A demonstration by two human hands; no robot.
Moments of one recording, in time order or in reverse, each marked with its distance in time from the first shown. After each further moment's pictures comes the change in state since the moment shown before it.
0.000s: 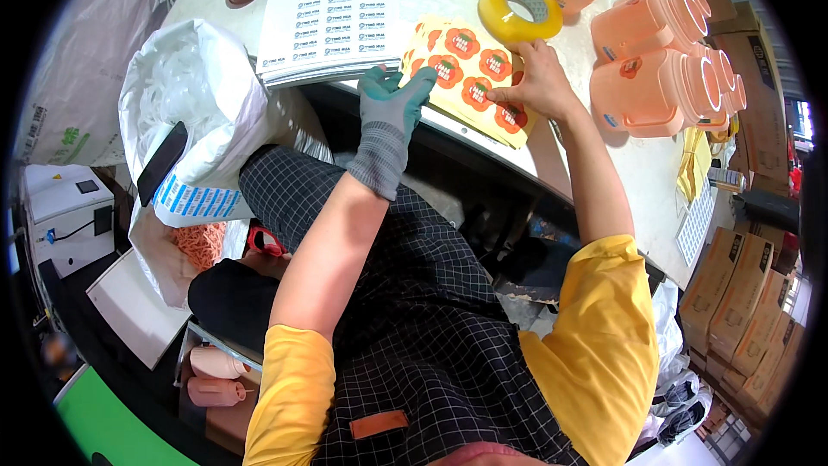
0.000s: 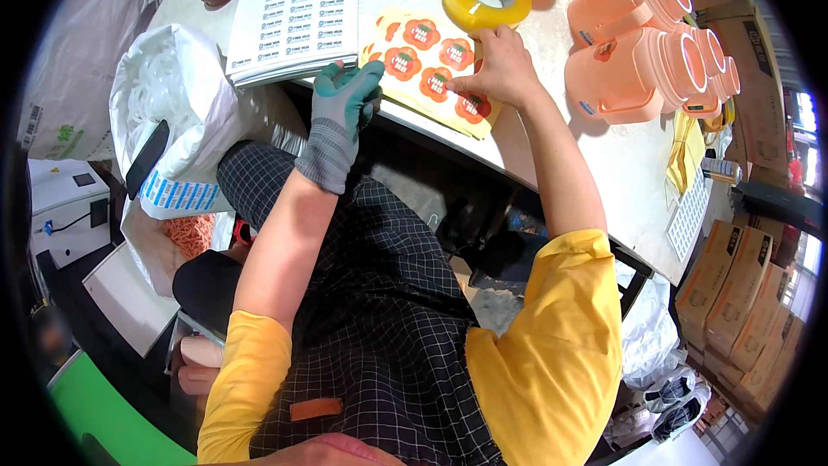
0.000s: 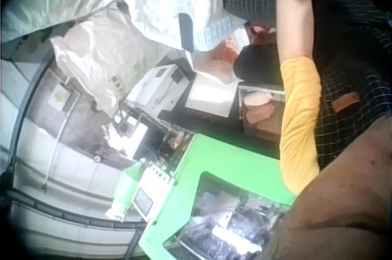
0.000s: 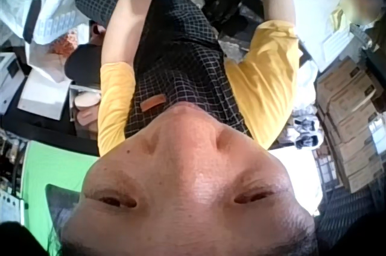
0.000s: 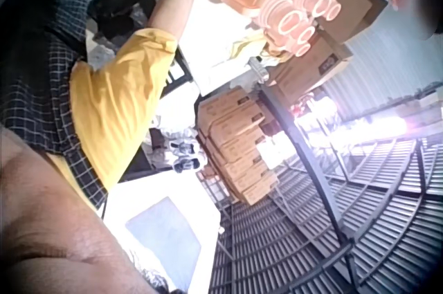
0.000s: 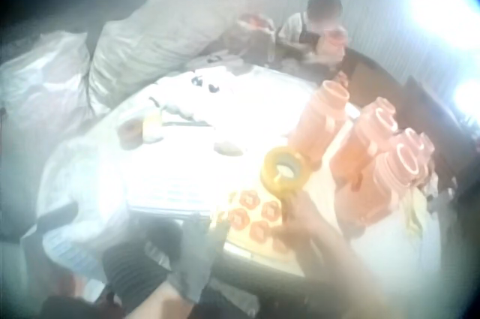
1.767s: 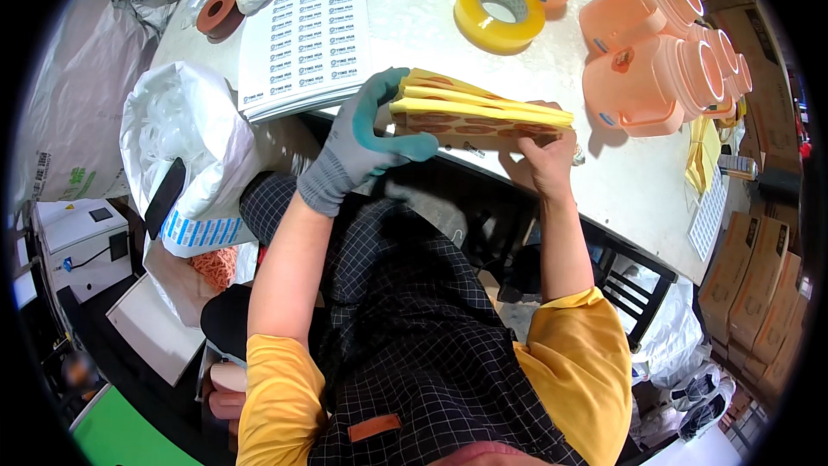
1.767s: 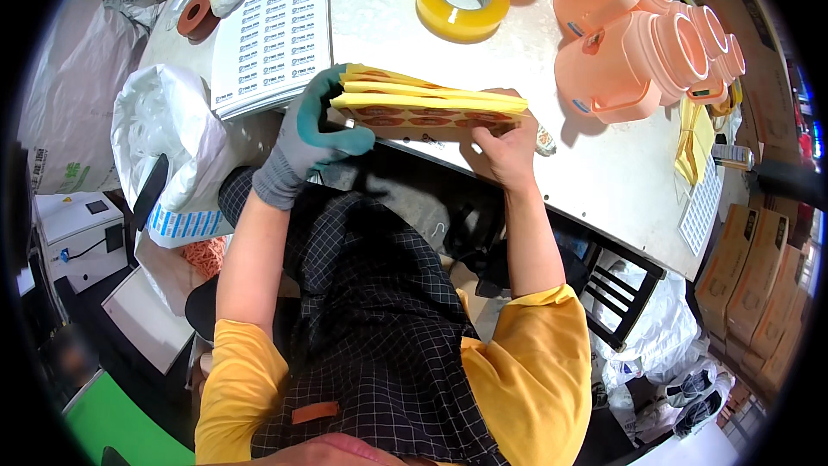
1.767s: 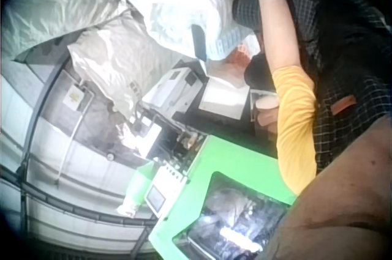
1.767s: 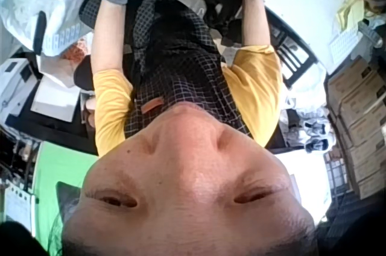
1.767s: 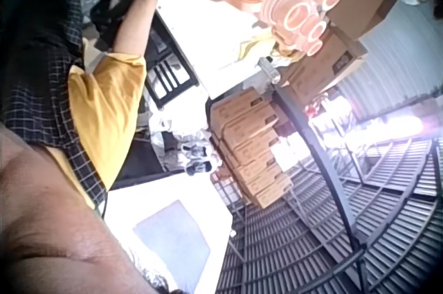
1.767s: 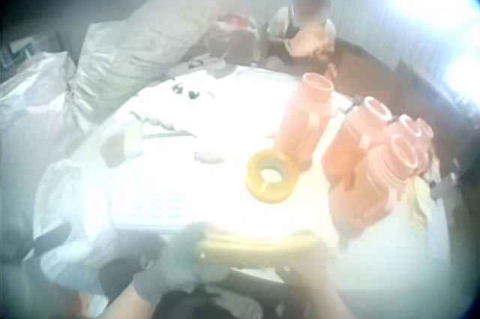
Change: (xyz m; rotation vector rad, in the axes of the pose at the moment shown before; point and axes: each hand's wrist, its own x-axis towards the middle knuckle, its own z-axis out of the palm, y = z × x) left_hand 0.003 0.038 -0.030 0.565 -0.645 0.363; right_hand -0.101 -0.008 0.043 1.287 0.425 0.071
